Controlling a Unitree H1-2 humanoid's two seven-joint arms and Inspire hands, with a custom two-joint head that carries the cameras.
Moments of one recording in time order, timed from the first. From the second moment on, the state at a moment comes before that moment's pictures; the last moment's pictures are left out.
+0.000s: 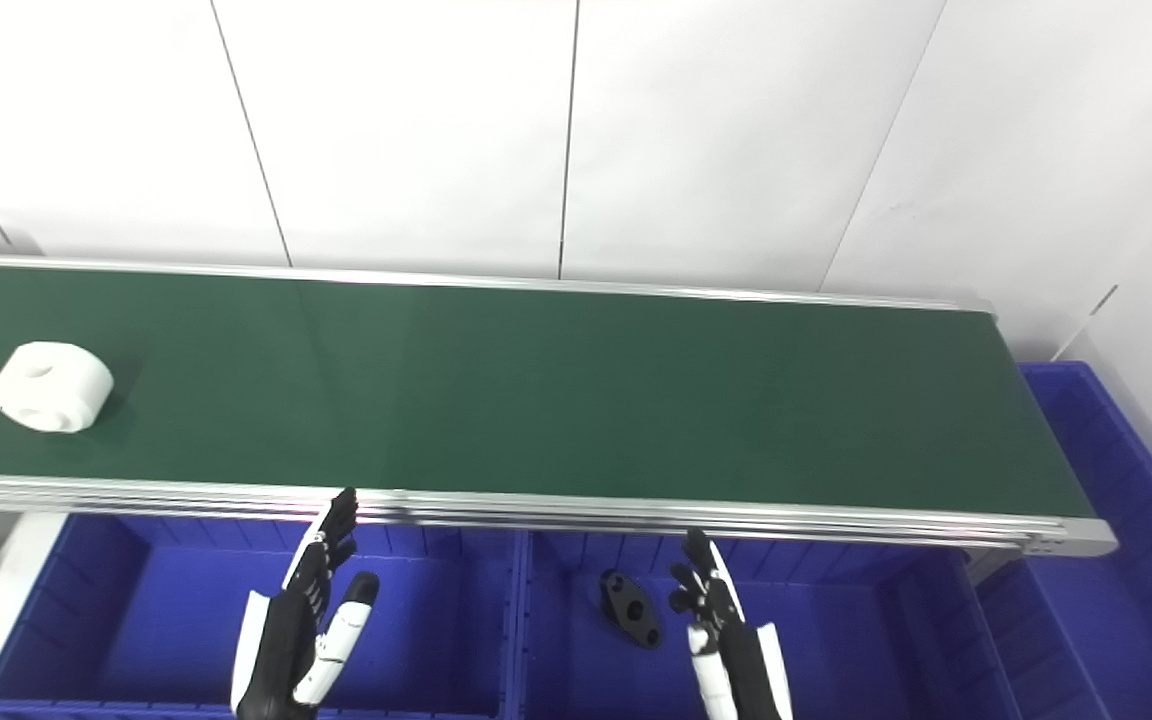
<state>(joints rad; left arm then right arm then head) 0.27 -0.12 -0.21 0.11 0.29 -0.39 0.14 0.32 -0.01 0.05 0.02 -0.03 -0.26 -0.01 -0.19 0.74</state>
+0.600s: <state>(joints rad) 0.26 -0.12 -0.22 0.07 0.27 -0.34 0.13 0.35 0.02 0.07 -0.03 -0.09 -0.22 -0.03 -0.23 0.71</state>
